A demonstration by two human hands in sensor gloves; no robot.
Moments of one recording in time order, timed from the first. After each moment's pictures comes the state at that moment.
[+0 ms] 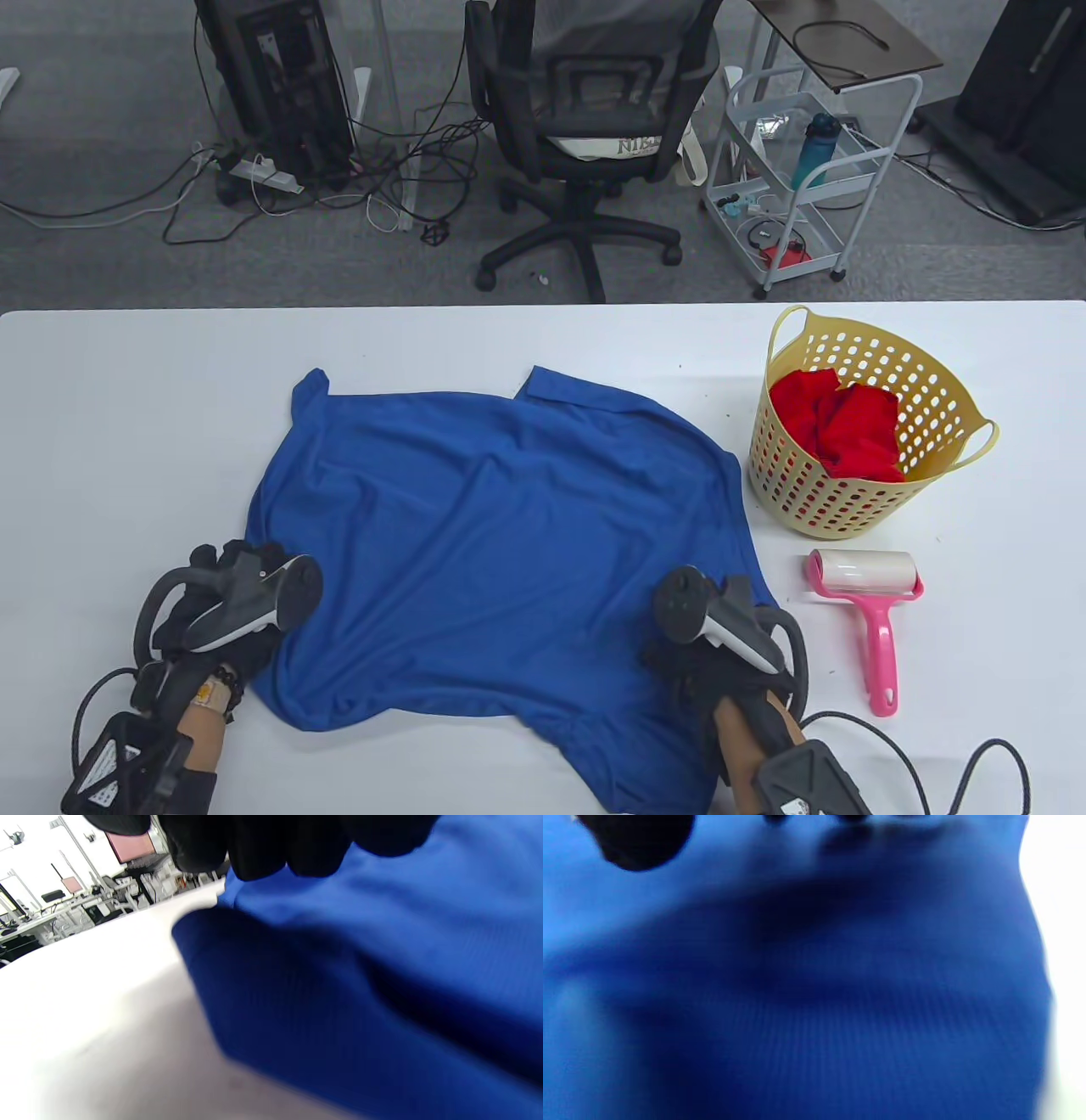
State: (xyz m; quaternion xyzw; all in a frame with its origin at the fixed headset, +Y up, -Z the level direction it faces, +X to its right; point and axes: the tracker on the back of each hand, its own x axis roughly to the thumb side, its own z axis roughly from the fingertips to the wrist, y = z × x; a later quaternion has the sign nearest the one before) left_hand -0.317 -0.734 -0.287 -0.17 -0.07 -0.20 0.96; right_hand 0.121 -0.764 -0.252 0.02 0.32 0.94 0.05
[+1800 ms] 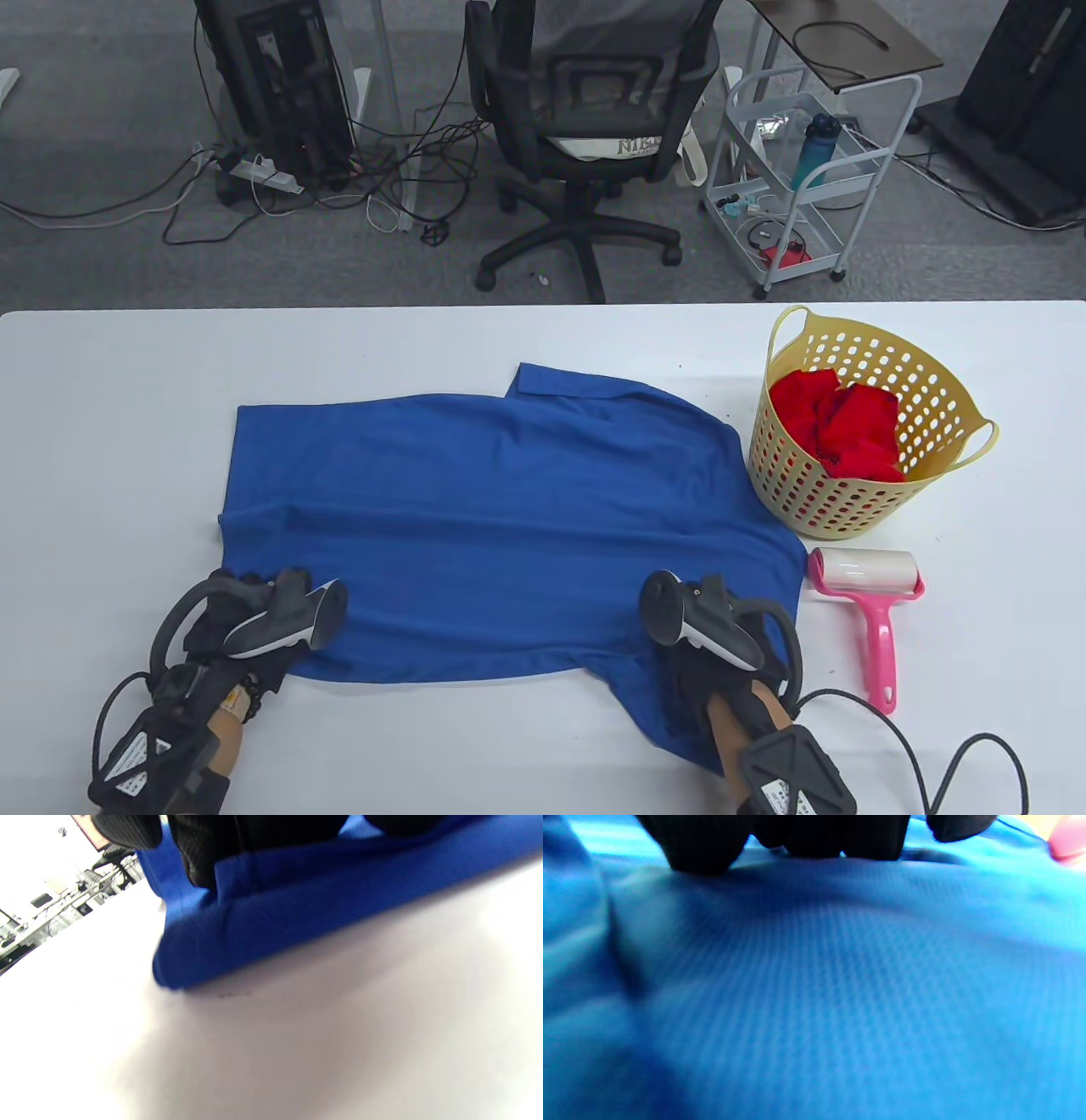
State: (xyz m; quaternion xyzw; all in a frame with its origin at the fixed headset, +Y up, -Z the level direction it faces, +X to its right) left_hand -0.305 -0.763 -0.288 -0.21 -0.07 -0.26 0.94; right_hand 0.127 -0.762 -0.268 0.01 0.15 0.99 0.00
